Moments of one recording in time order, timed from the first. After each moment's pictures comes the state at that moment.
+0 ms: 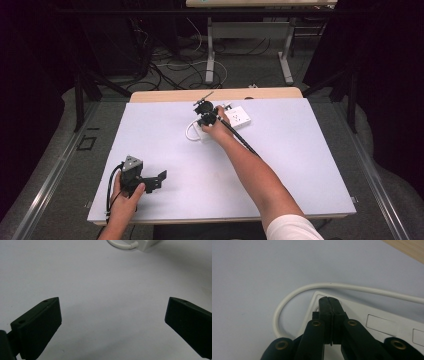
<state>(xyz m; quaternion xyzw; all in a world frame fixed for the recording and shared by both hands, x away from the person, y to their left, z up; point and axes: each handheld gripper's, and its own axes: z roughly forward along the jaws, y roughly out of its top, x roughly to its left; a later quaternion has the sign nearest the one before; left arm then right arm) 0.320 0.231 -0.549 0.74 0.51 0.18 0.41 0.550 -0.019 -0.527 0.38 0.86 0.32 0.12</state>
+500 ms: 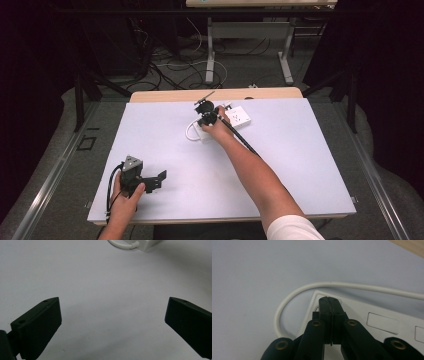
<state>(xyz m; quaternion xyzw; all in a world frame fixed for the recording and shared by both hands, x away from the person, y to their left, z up) 0.320 0.232 -0.549 0.74 0.51 0.18 0.41 0.551 -0.022 -0.525 0.39 0.85 0.33 0.11</state>
